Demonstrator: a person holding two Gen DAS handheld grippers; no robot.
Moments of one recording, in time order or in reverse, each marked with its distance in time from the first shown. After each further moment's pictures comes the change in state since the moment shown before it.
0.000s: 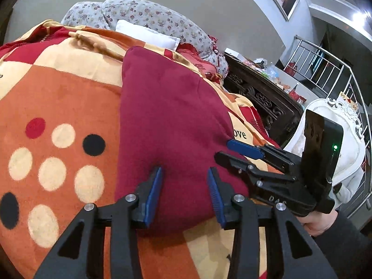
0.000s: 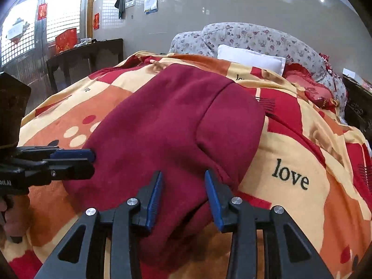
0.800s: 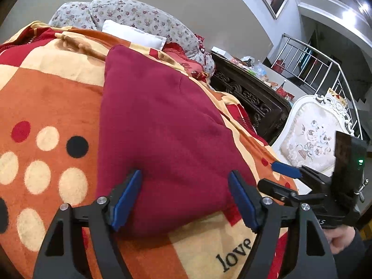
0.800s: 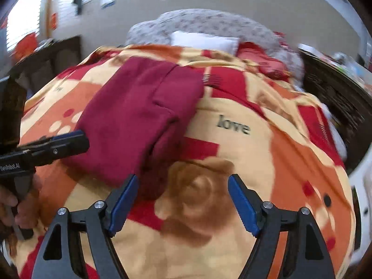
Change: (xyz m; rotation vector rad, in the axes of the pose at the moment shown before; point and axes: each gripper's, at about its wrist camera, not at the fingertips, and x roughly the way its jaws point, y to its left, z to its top) left arm 0.006 -0.007 0.003 0.026 0.005 -0.076; right arm -0.075 0.006 -0.024 0.173 0.103 -0.258
